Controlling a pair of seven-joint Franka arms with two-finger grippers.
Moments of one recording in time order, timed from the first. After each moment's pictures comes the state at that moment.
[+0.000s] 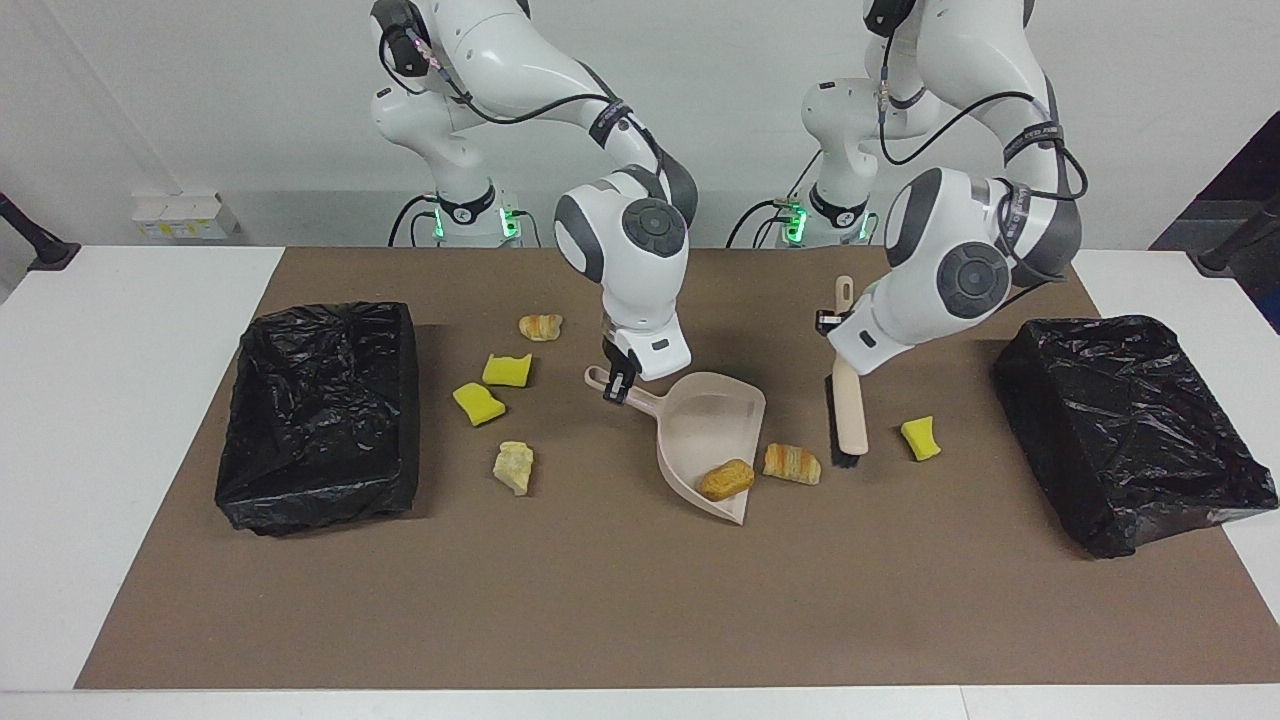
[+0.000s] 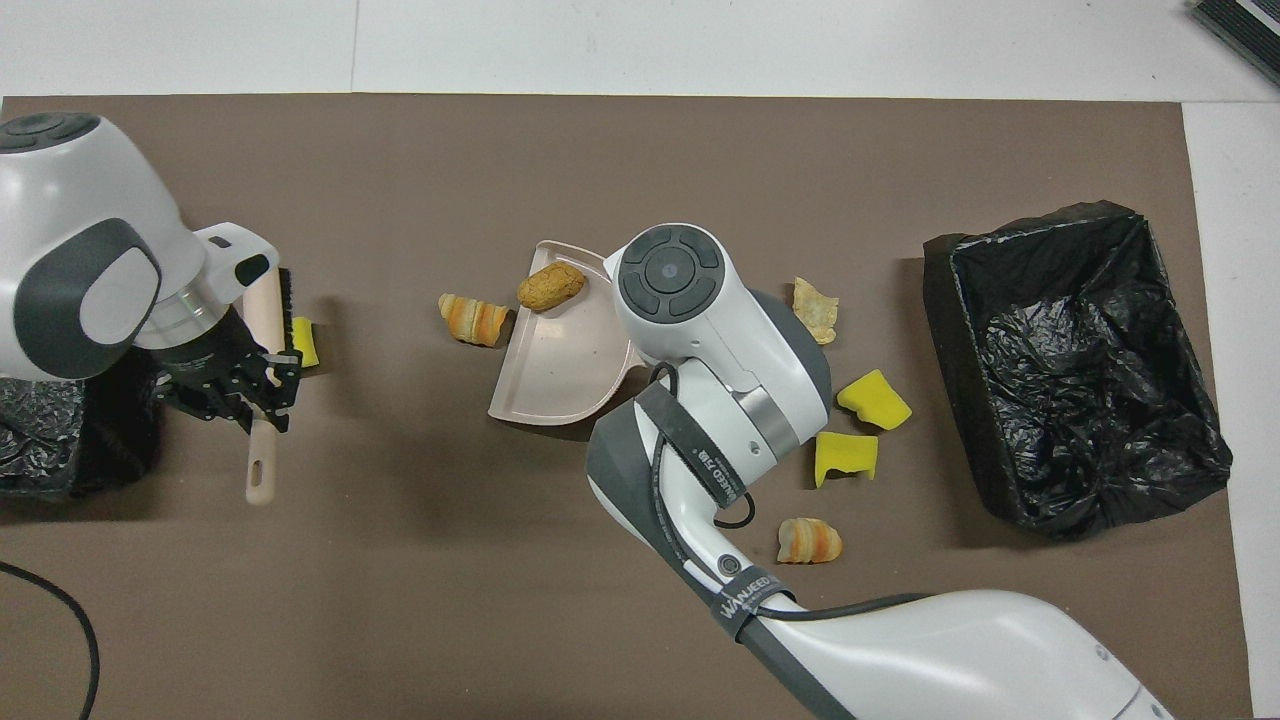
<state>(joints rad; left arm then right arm) 0.16 0.28 -0.25 -1.71 0.02 1.49 -0.27 0.49 0.46 0.08 -1.54 -0.14 1.92 -0.66</state>
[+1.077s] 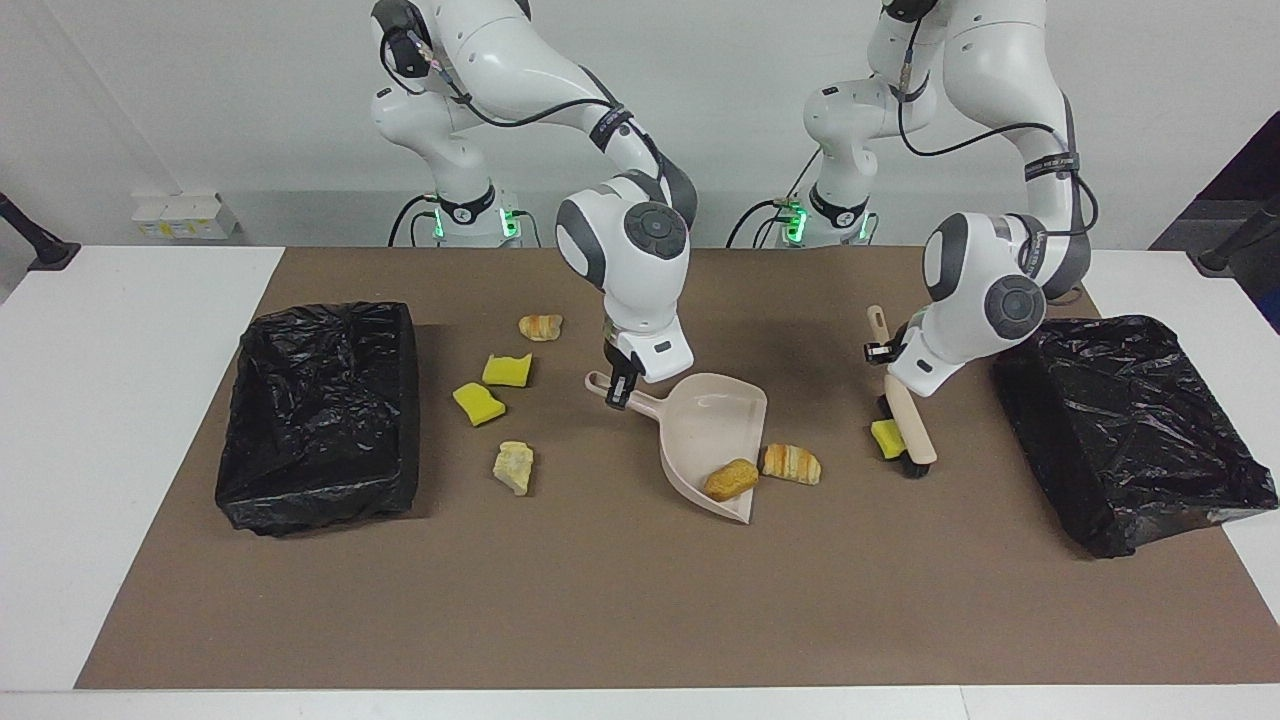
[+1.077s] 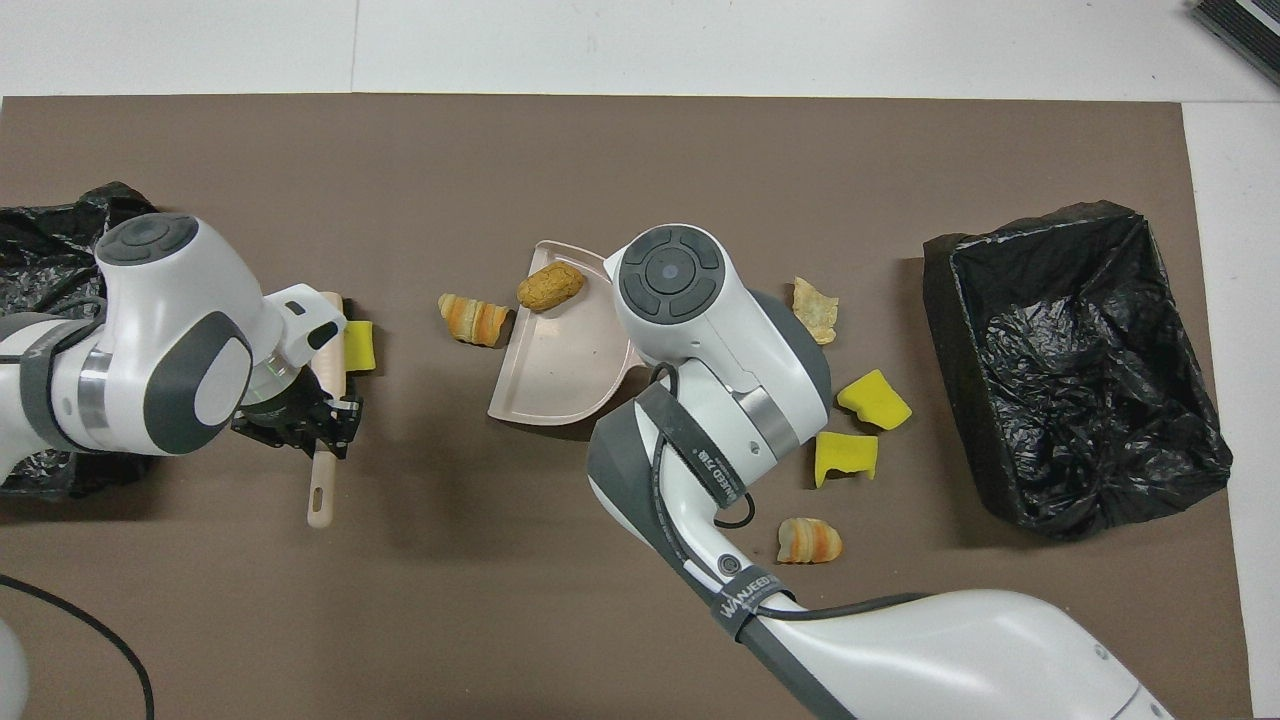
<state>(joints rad) 0.09 0.23 -0.28 -1.97 -0.03 1.78 -0.19 0.49 0.46 0.08 -1.54 -0.14 1.92 -0.66</state>
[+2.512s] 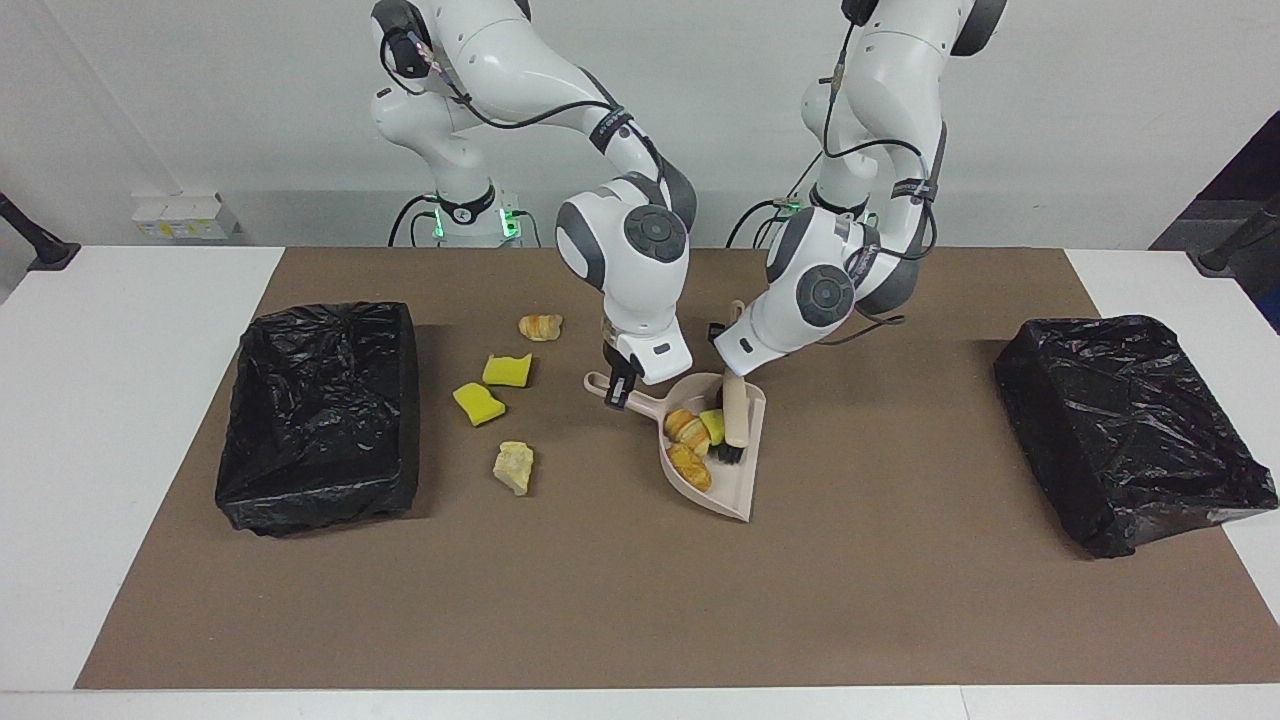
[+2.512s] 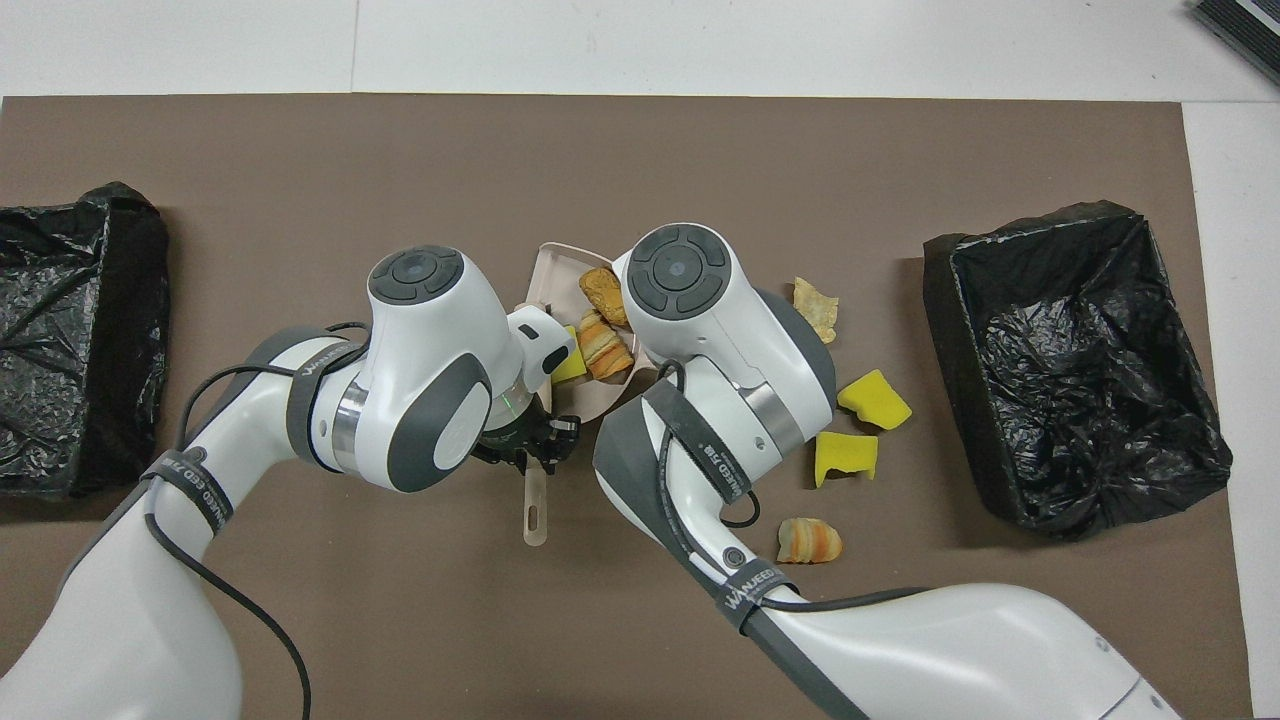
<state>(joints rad) -0.25 0.30 -0.28 -1.86 -0.23 1.87 -0.40 0.48 0.47 0.08 -1.56 -0.14 1.92 -0.66</state>
